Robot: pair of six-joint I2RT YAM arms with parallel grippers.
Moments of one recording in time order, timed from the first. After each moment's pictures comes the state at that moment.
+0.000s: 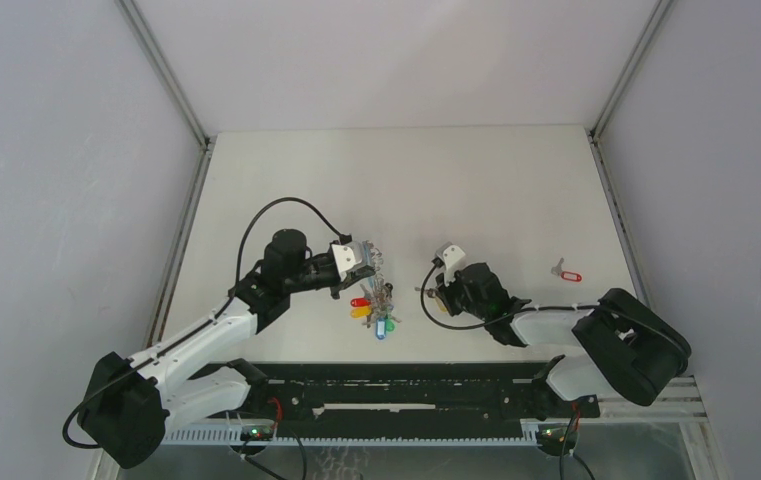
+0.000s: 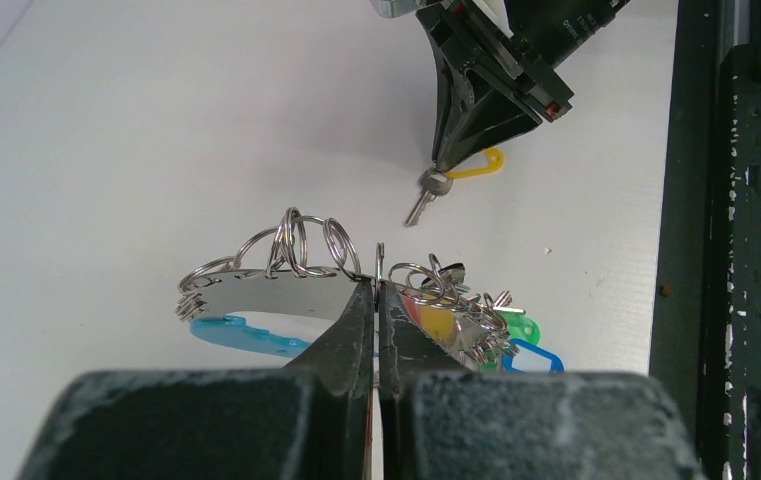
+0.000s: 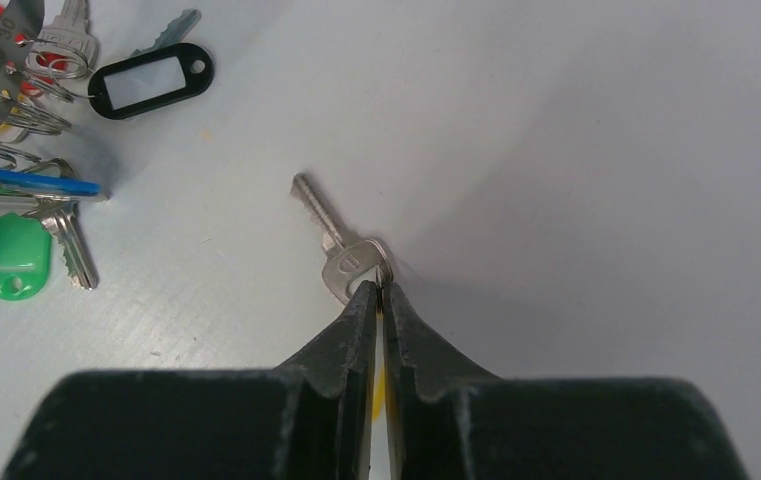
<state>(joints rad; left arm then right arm) -0.59 1.02 0.57 0.09 0.61 0.39 0.71 1.37 0.30 0.48 -0.01 0.04</state>
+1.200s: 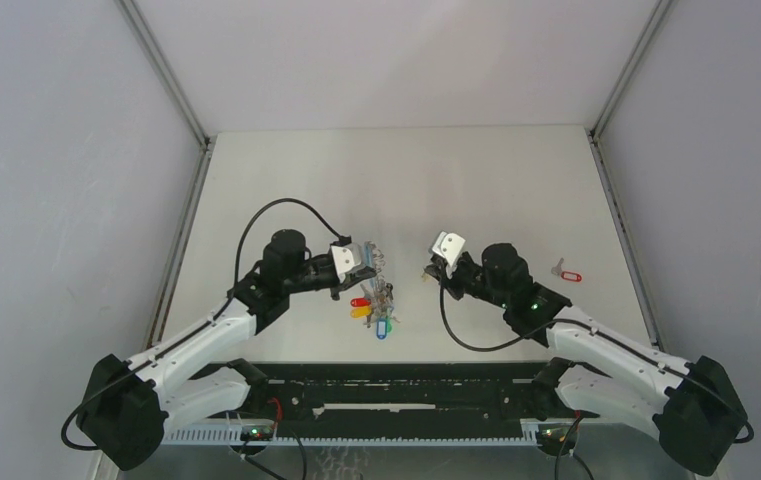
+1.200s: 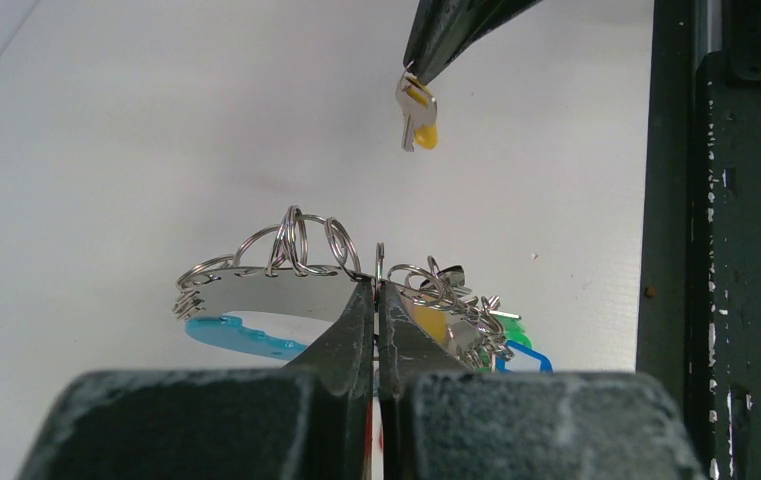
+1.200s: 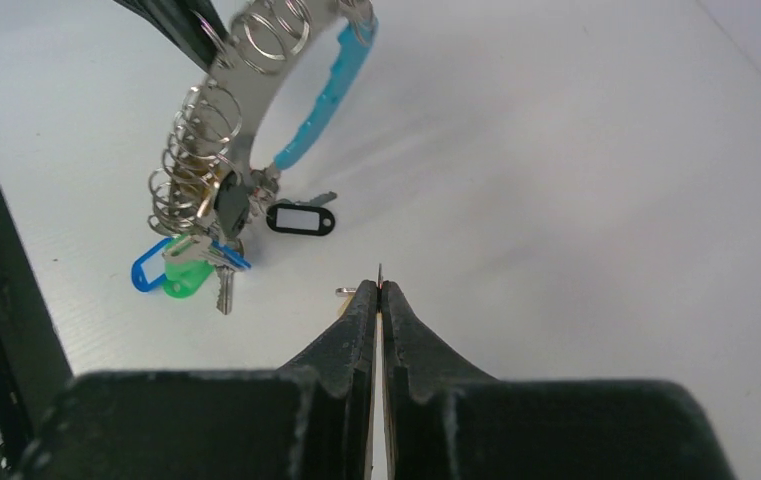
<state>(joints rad) -0.59 1.01 0.57 0.09 0.64 0.39 0.74 0.95 0.50 0.10 -0.19 -0.25</state>
